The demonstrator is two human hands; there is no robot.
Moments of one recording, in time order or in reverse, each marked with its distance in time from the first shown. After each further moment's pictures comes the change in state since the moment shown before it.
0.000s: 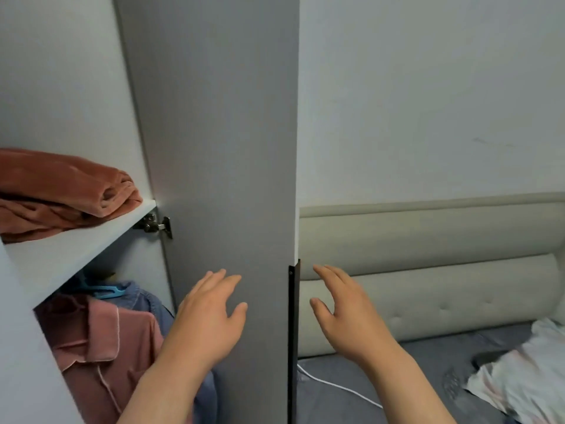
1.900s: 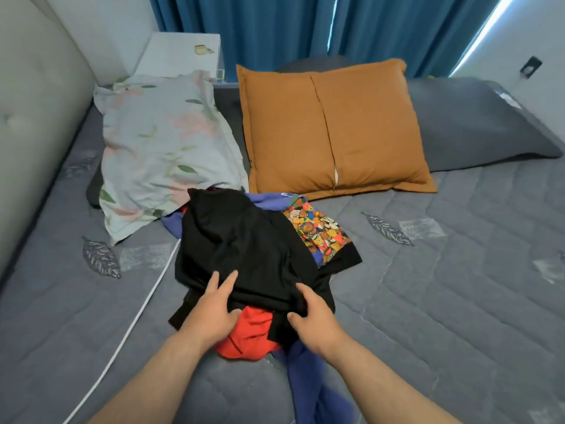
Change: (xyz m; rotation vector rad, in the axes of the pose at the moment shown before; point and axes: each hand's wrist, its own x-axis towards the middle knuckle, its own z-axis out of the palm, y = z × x) left_hand -0.159 0.294 0.776 -0.051 -1.501 0.991; right_hand -0.424 0.501 0.150 0.335 0.628 1.835
